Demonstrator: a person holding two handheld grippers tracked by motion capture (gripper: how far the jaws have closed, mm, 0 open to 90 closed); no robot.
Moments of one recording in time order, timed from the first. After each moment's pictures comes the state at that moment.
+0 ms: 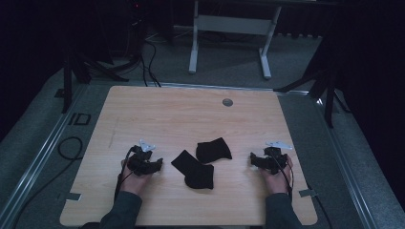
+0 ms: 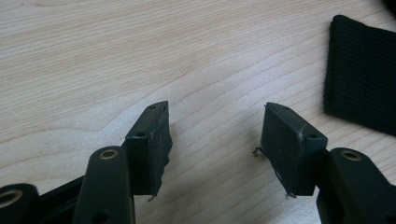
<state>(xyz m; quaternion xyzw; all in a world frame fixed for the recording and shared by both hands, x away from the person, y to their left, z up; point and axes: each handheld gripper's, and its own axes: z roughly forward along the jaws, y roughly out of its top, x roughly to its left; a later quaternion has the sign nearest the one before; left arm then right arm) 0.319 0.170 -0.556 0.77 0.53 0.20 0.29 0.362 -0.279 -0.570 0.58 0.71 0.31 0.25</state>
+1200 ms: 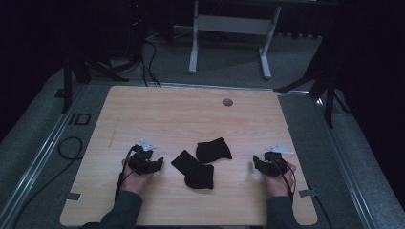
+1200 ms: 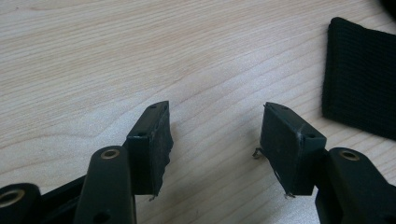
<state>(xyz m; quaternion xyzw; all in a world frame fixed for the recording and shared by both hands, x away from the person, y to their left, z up) 0.321 0.168 -0.556 0.78 0.53 0.20 0.29 0.334 -0.270 -0.550 0.54 0.74 0.32 0.24</state>
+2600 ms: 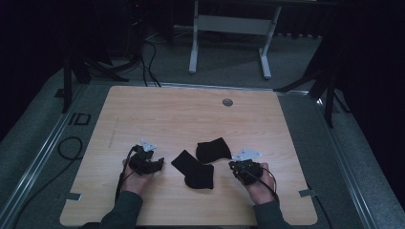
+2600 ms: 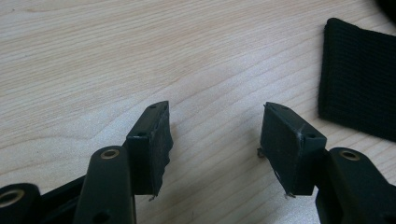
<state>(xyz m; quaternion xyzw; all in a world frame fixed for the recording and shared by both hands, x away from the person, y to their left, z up) 0.320 0.167 -0.557 0.78 0.52 0.20 0.29 0.297 -0.181 -0.516 0.37 0.85 0.31 0.20</state>
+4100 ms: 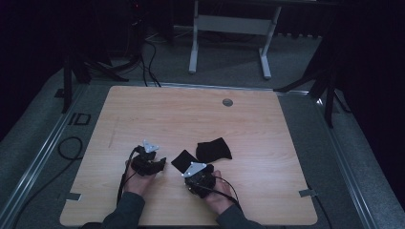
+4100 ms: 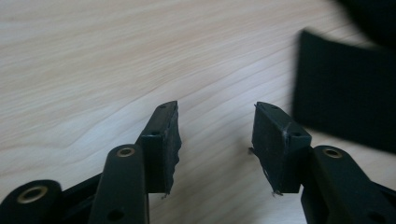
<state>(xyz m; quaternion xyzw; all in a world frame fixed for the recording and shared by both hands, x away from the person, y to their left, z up) 0.313 0.155 -0.551 0.77 0.51 0.19 0.33 0.273 -0.054 -0.549 0.25 0.91 0.29 0.14</state>
